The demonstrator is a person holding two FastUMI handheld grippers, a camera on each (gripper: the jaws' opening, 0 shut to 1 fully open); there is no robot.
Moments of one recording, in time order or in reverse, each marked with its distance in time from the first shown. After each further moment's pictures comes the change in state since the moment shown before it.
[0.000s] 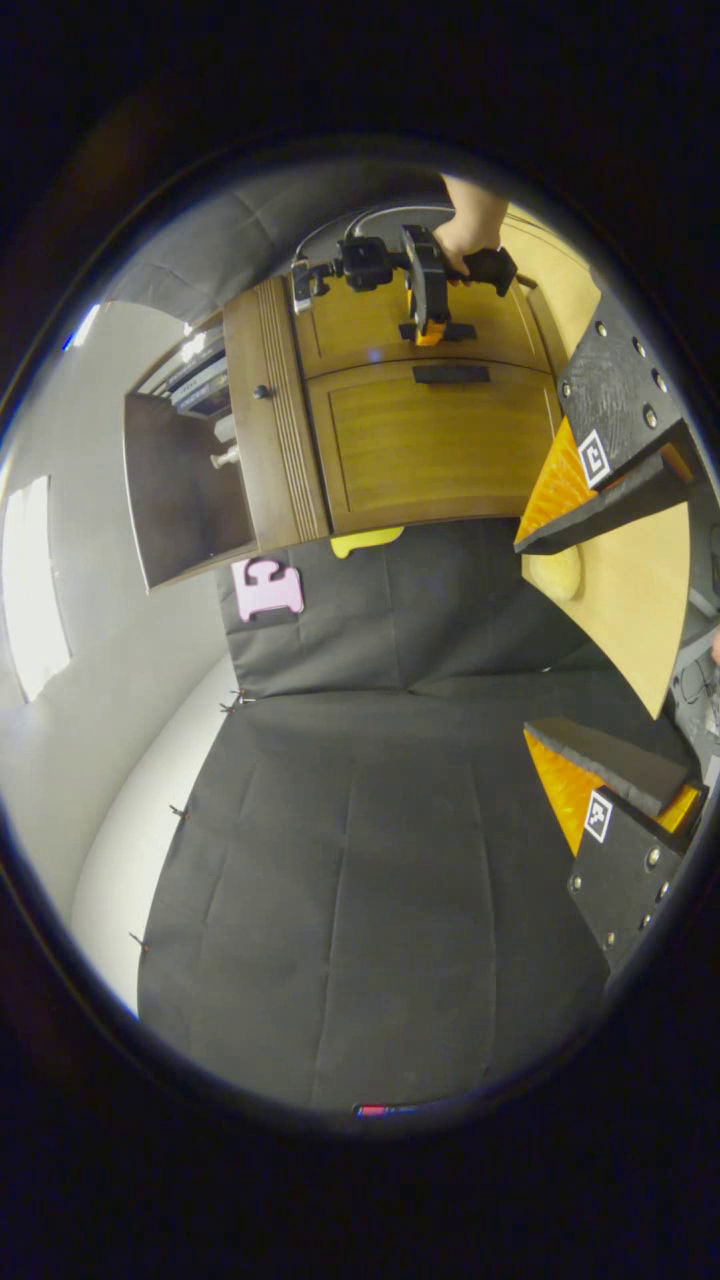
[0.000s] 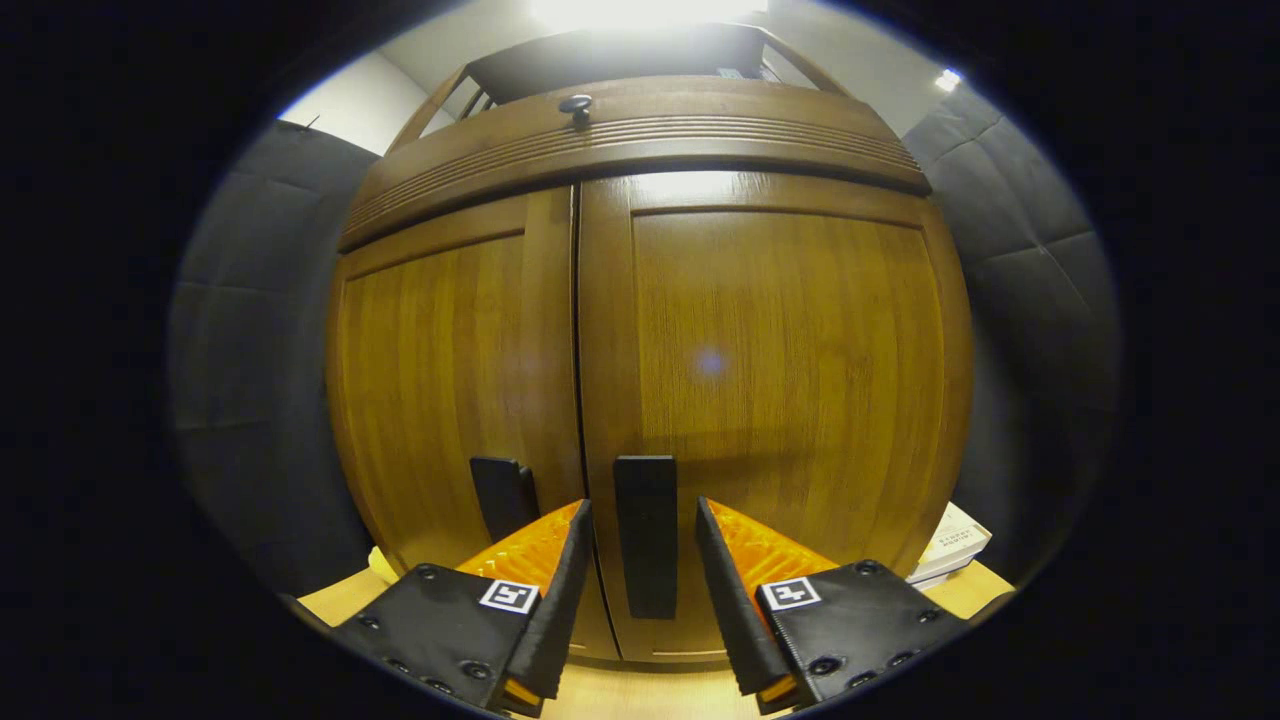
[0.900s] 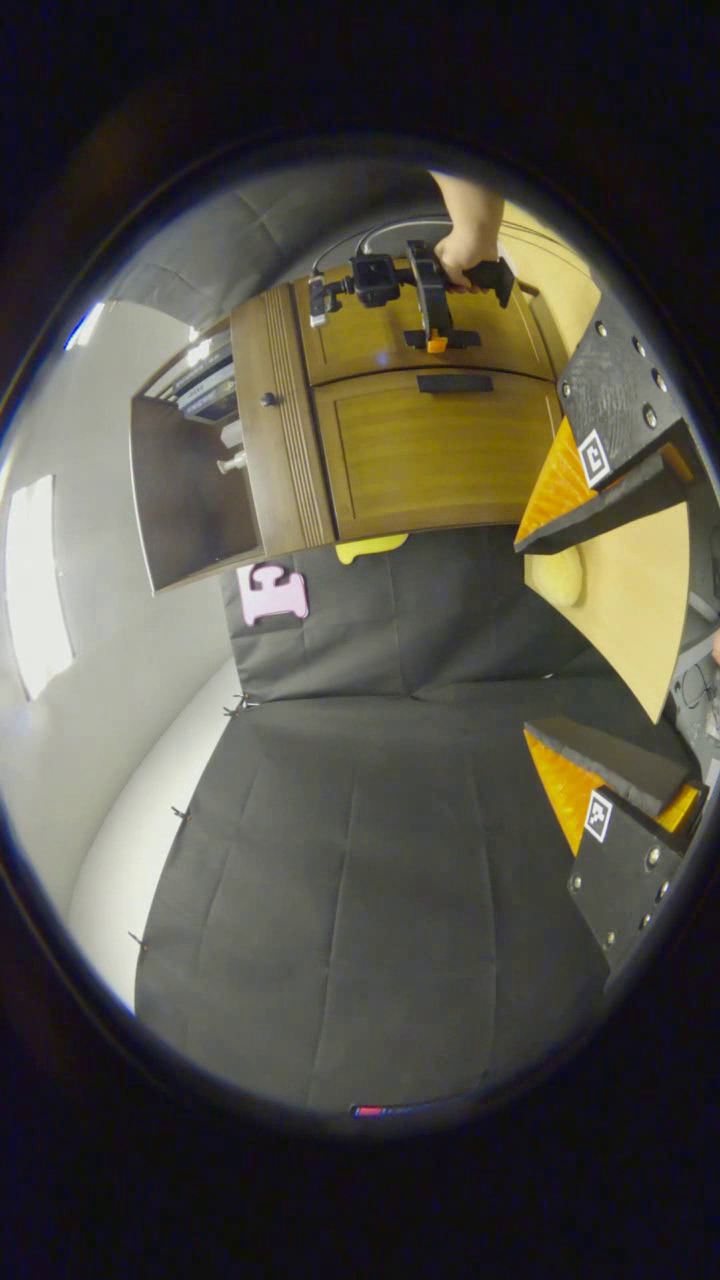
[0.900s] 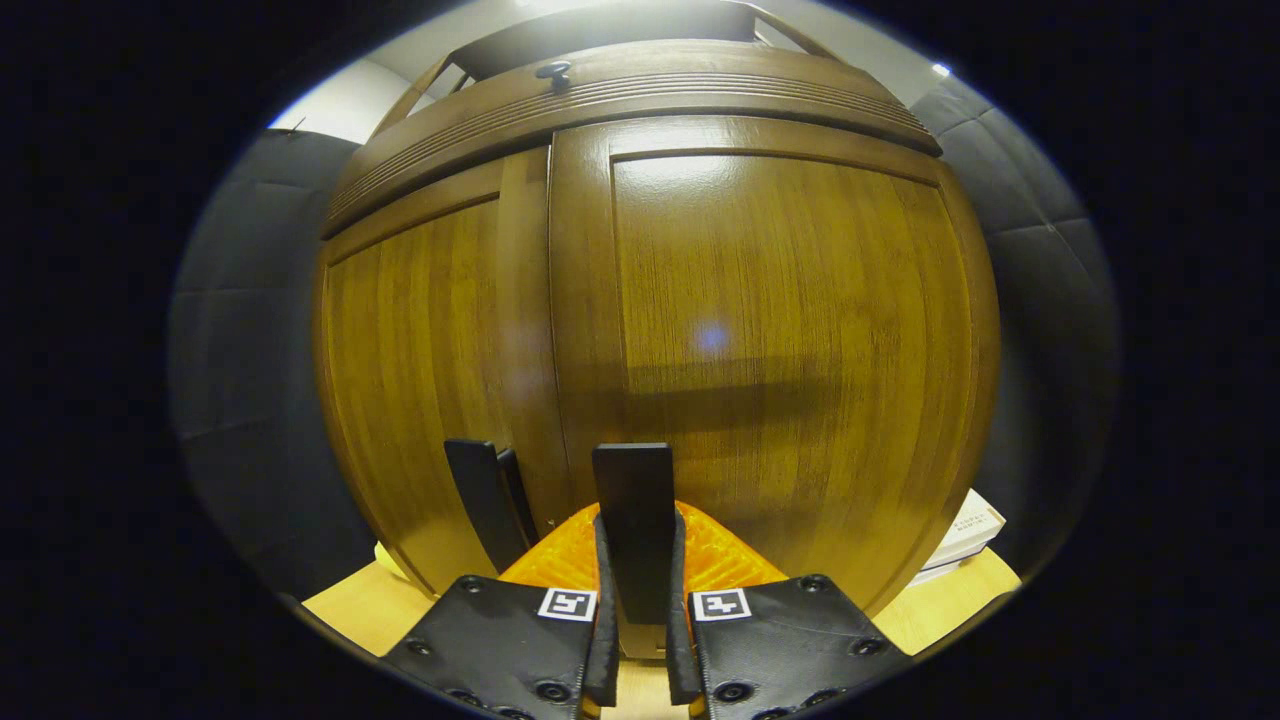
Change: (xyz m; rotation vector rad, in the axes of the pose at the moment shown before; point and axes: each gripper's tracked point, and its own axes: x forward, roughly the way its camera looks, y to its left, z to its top) left arm -0.001 -0.002 0.001 -0.021 -0.016 -0.027; right arm 0.007 -0.005 -0.013 0.021 0.065 0.028
